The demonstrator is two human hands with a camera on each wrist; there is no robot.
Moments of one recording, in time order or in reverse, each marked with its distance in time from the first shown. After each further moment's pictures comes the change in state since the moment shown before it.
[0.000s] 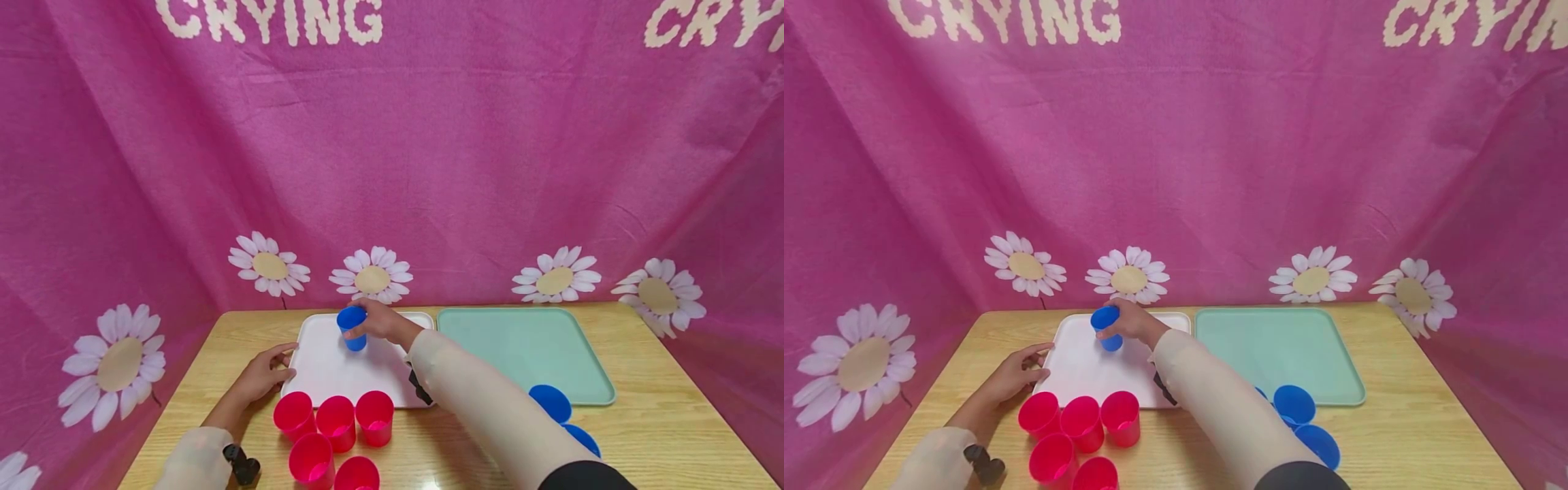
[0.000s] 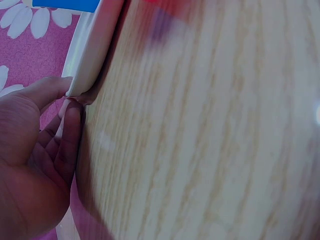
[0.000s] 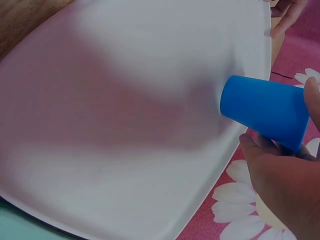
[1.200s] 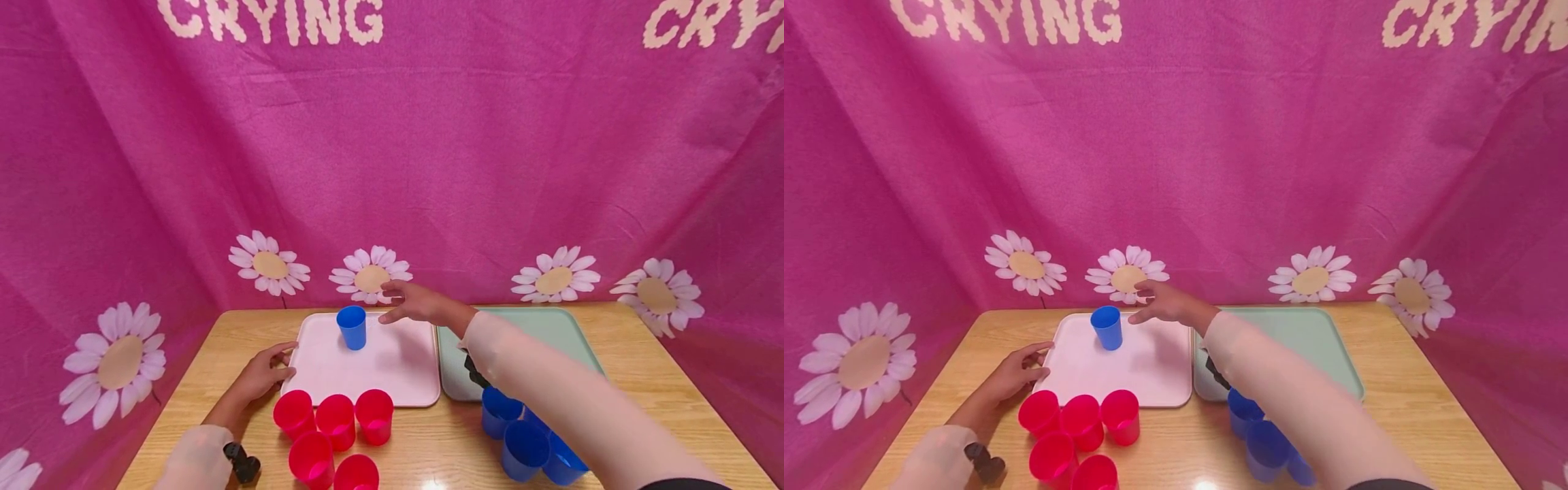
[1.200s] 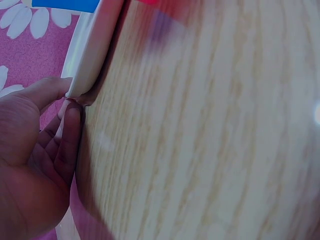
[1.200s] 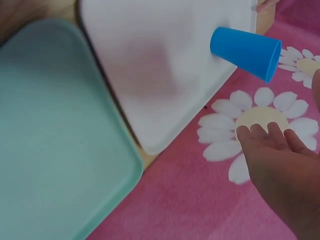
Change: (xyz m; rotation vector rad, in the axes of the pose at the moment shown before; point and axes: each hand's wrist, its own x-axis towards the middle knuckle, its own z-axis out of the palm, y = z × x) left_hand 0.000 -0.001 -0.002 -0.030 -0.012 -0.015; right_hand -0.049 -0.010 -0.080 0.057 -0.153 -0.063
